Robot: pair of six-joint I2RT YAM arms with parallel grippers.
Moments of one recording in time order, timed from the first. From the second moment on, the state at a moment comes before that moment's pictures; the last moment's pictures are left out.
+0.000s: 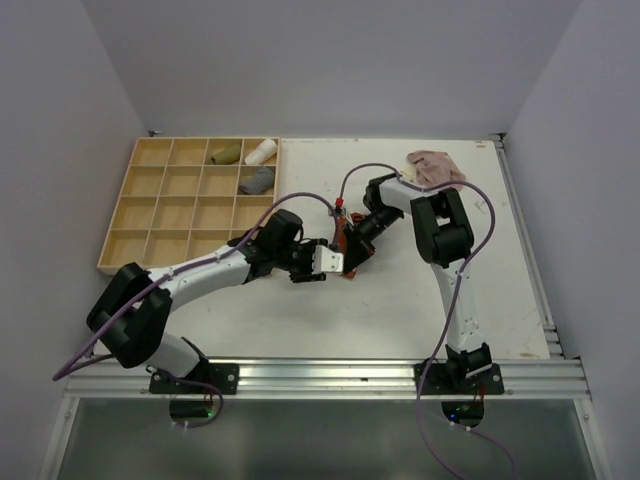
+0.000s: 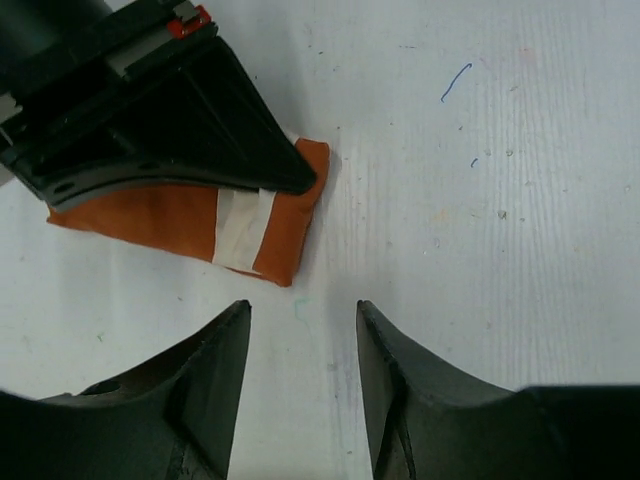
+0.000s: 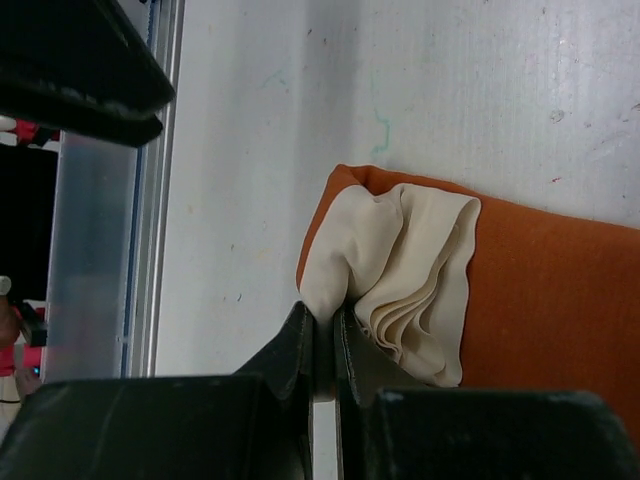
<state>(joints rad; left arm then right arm) -0.69 1.47 0.86 -0.19 0.49 0.78 0.36 2.42 1.76 -1.37 -1.06 -1.16</state>
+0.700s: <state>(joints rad) -0.81 1.75 0.90 -0.01 0.40 1.03 0.36 2.48 1.81 -1.44 -1.11 -1.12</state>
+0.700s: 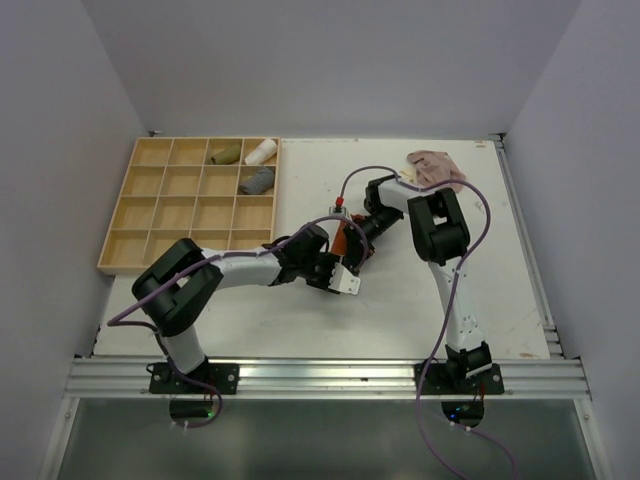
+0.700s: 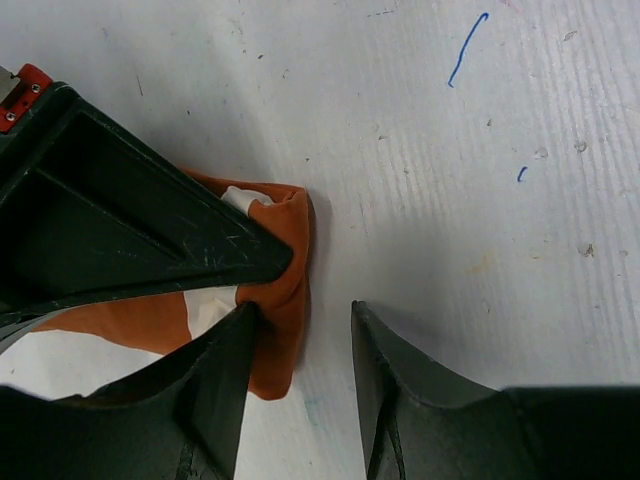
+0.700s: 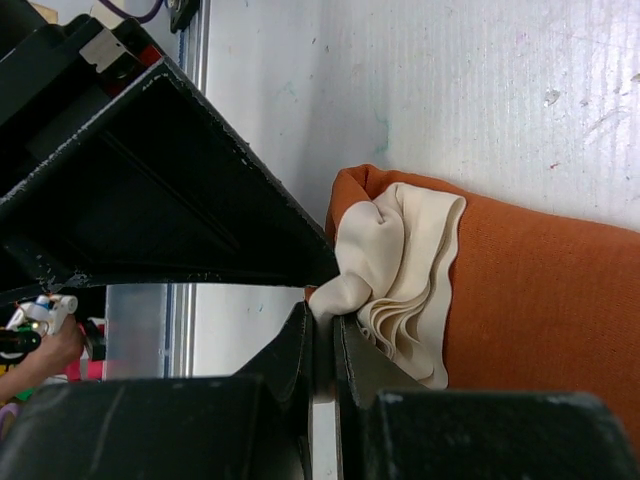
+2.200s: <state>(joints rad) -0.76 2.10 1.51 -0.64 0.65 0.71 -0.03 1.98 1.79 -1.25 -0.88 -0.83</state>
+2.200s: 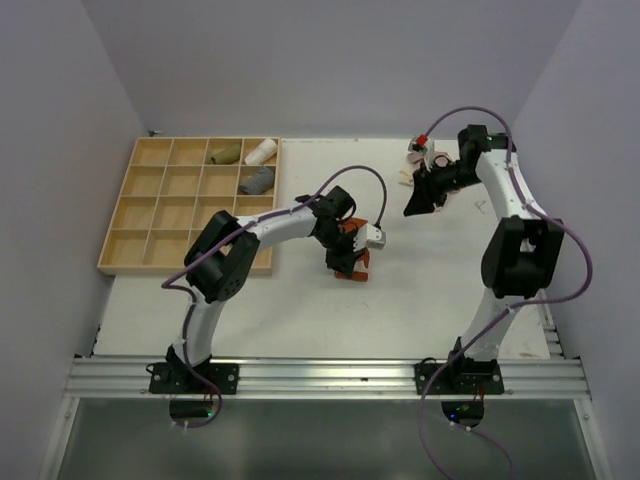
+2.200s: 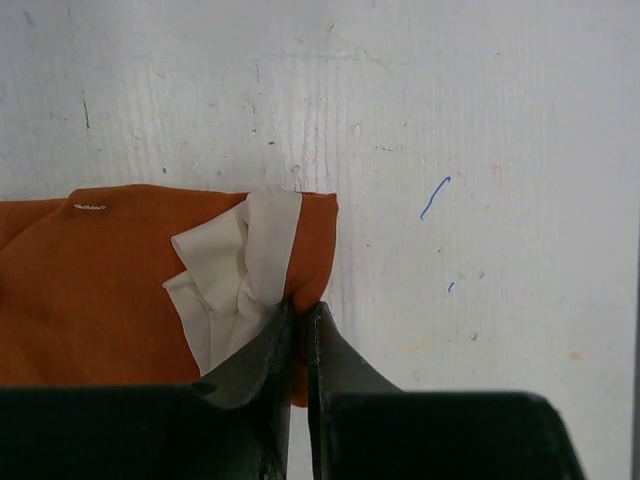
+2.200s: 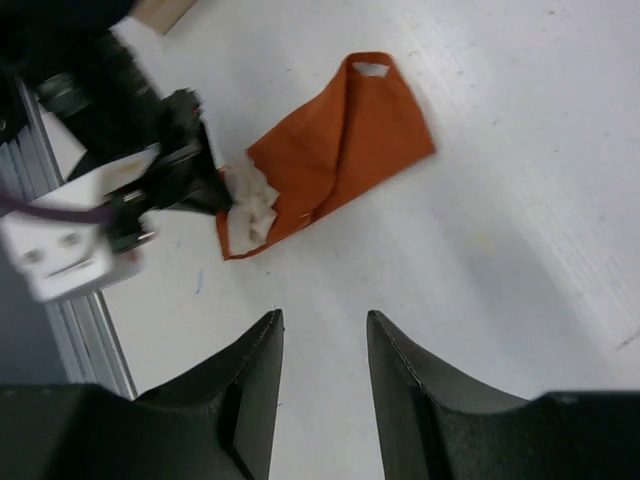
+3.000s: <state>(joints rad) -0.60 2.47 1.89 -1.07 1.11 0.57 0.53 1.59 1.01 -0.56 -0.49 -0.92</state>
